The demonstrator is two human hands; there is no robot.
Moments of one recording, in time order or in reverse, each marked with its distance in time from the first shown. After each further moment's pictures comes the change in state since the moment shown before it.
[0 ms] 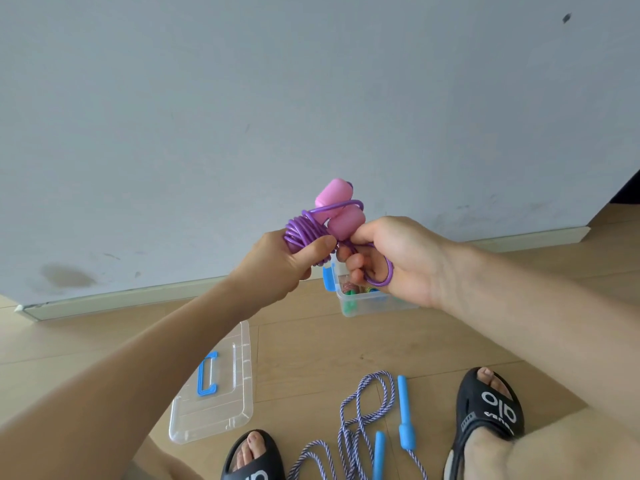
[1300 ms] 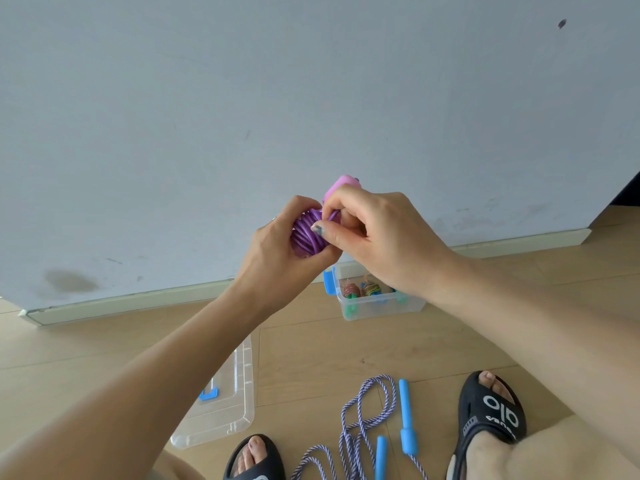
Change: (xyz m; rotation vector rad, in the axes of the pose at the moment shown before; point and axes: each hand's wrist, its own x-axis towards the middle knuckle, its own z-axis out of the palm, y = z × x) left_hand -0.010 0.020 0.006 0.215 0.247 0.363; right_hand -0.007 -0.010 0.002 -1.073 0.253 -1.036
